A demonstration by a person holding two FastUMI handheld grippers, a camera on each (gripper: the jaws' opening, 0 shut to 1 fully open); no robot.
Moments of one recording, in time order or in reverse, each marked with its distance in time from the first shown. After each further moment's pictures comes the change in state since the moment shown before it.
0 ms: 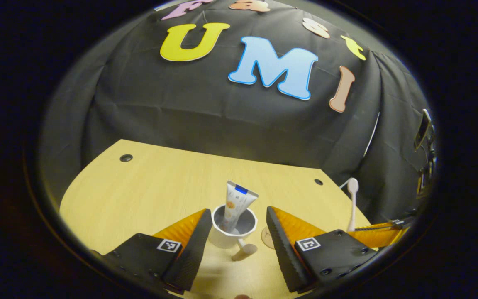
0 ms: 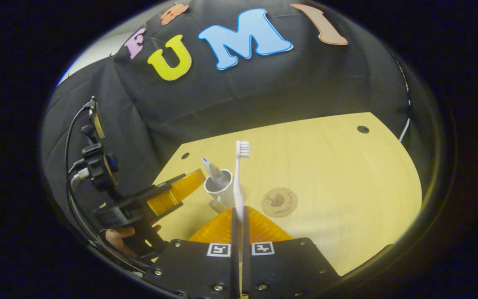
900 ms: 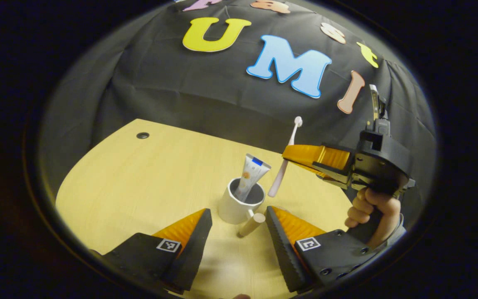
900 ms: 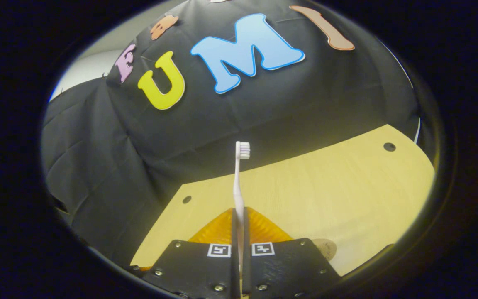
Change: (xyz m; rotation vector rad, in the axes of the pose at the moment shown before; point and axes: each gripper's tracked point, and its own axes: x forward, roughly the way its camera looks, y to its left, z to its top) left arm -0.049 0.032 -0.040 -0.113 0.078 0.043; right arm 0.124 0.022 0.082 0.089 -0.219 -0.023
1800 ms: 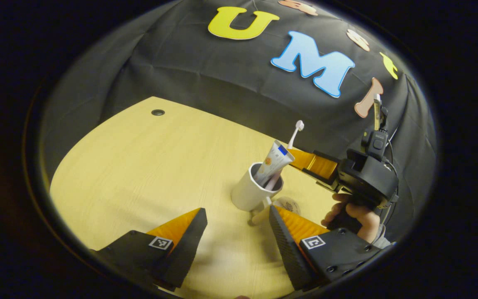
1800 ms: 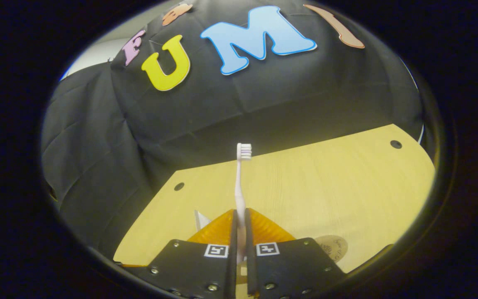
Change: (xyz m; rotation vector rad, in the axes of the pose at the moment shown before) left arm -0.003 0.024 -0.015 -0.098 0.073 0.043; right arm 0.024 0.007 -0.043 -0.070 0.062 0.016
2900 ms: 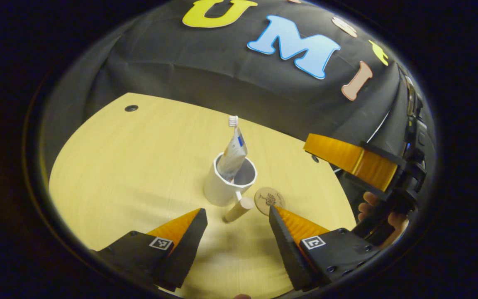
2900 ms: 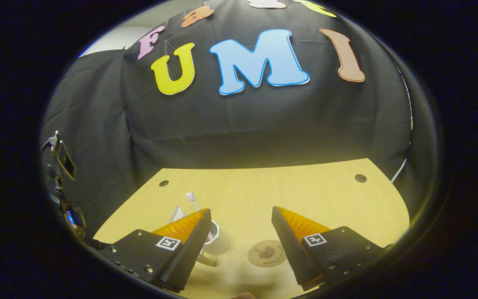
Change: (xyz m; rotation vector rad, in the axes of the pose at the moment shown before) left arm 0.031 -0.055 -0.022 0.058 0.138 -0.068; right arm -0.099 -0.048 0.043 -0.191 -0.067 -0.152
